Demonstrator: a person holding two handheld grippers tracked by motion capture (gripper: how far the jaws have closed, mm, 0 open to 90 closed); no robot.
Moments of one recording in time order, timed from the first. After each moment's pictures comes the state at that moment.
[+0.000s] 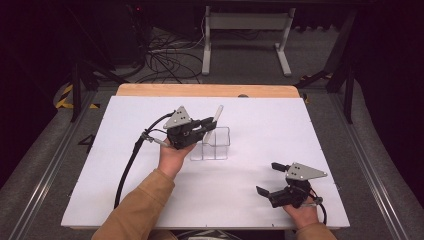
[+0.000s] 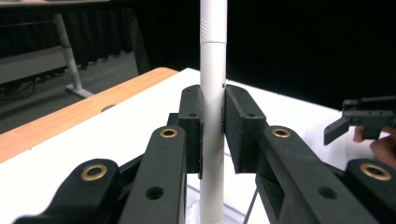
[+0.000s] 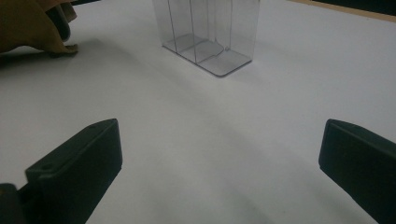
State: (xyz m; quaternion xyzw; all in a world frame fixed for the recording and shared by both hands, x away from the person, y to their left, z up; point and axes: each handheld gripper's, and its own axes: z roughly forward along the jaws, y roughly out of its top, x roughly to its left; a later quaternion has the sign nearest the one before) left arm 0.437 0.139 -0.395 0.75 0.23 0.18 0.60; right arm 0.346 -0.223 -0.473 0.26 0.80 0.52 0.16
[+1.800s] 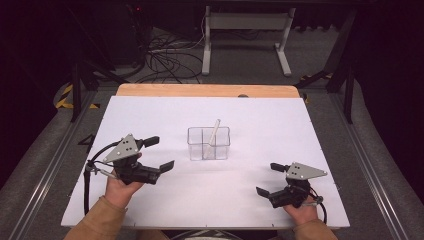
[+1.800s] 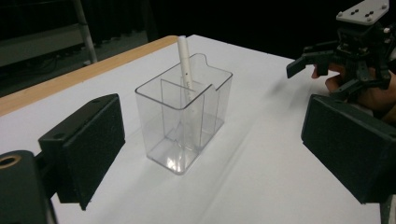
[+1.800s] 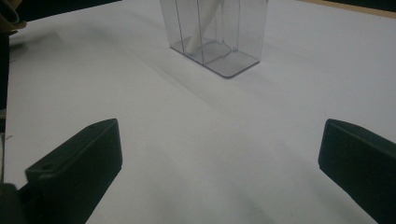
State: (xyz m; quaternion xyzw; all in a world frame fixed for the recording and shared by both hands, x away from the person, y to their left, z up) left arm 0.340 0.250 -0.396 0.77 0.25 0.19 0.57; right arm 0.347 -0.224 -0.473 0.26 0.80 0.53 0.15
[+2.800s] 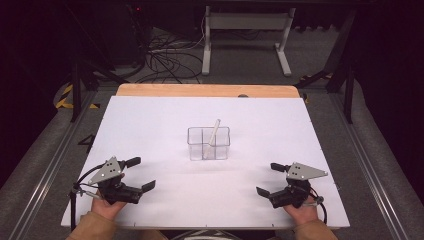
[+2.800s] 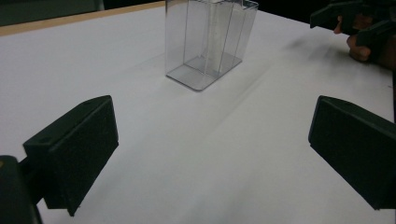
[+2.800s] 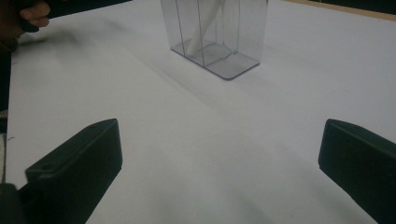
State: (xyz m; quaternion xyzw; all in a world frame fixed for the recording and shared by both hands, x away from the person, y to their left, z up) left arm 0.318 0.299 -0.461 0.76 0.30 0.16 0.55; right arm 0.346 -0.224 -0.473 0.26 0.79 0.53 0.15
